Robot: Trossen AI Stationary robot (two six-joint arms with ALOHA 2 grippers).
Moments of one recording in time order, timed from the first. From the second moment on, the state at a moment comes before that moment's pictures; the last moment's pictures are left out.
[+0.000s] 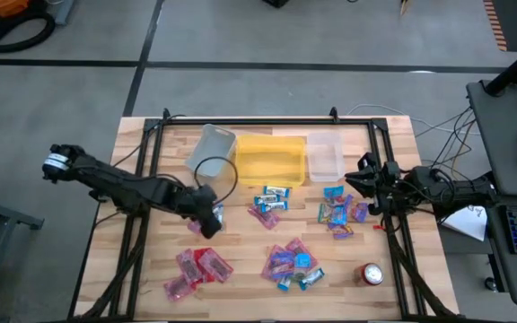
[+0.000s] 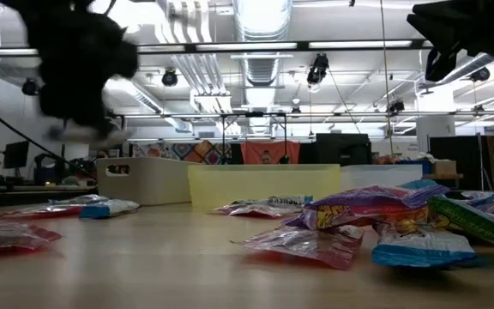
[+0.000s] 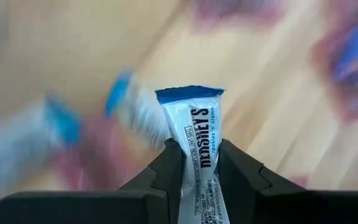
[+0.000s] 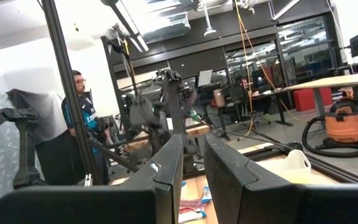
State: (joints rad) left arm -0.25 1.25 0.80 -0.60 -0.17 -0.91; right arm 0.03 0.09 0.08 0.32 0.08 0.21
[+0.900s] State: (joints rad) left arm 0.30 1.80 1.30 -0.45 -0.03 0.47; right arm 0.03 0.09 0.08 0.32 0.08 0.22
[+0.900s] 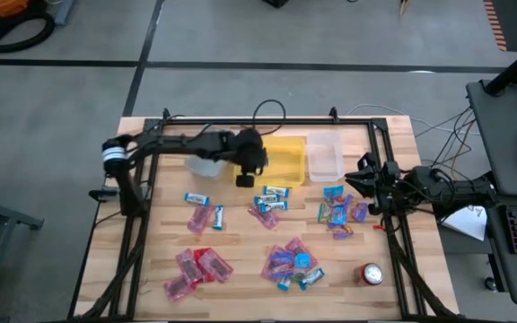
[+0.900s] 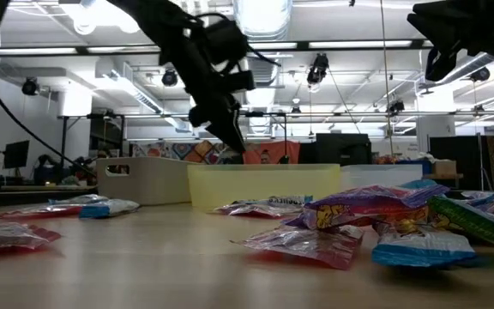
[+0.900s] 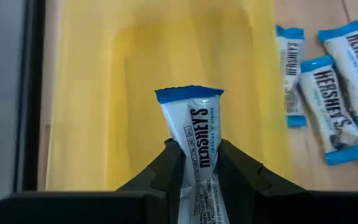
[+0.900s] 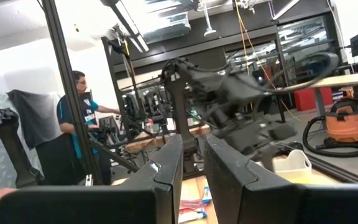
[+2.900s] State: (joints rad) left arm 0.27 1.11 0.54 0.53 0.27 -0.15; right arm 0.07 1.27 0.81 -0.92 0.06 1.00
